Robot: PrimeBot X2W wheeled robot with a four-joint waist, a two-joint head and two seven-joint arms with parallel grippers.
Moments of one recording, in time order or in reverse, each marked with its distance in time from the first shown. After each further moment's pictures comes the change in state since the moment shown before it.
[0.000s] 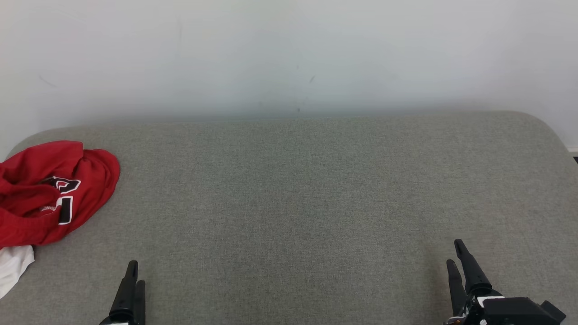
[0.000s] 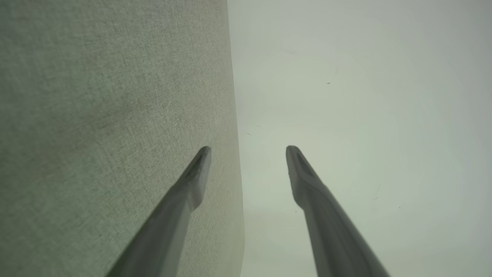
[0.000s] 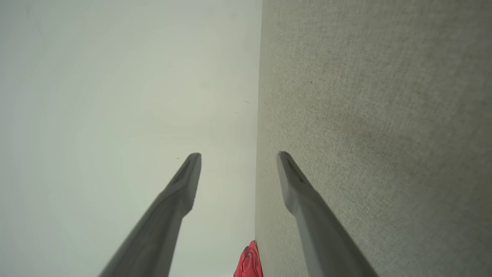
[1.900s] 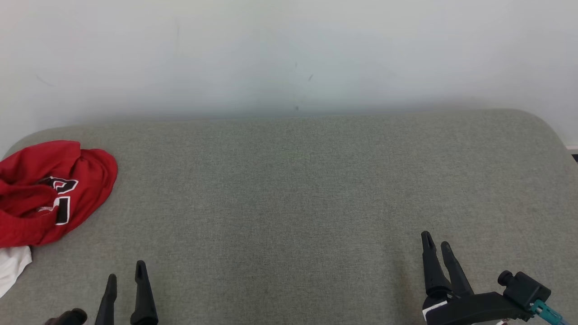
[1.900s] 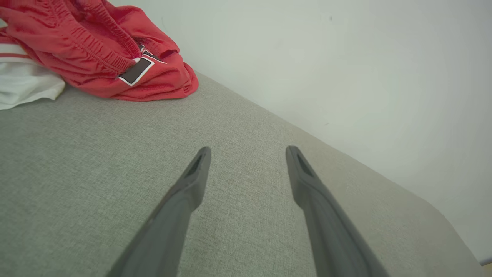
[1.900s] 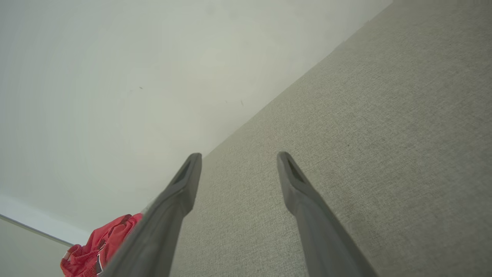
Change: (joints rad) left arm 0.064 0.005 -0.040 -0.113 1.022 0.085 -0.207; right arm 0.006 -0.001 0.128 -0.052 -0.817 0.000 -0.206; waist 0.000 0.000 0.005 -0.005
